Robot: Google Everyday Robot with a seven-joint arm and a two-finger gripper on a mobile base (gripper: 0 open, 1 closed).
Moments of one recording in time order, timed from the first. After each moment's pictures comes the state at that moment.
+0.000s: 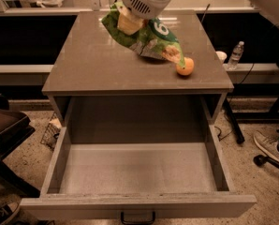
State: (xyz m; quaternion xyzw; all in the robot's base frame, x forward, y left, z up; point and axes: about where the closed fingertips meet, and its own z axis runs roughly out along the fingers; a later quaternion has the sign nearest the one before) arm 0.582 0.014 1.031 -0.55 0.74 -0.06 0.38
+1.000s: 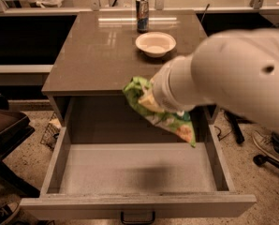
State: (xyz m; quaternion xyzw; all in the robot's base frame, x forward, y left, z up) arm 0.495 -0.026 0.896 -0.52 0.76 0.00 0.39
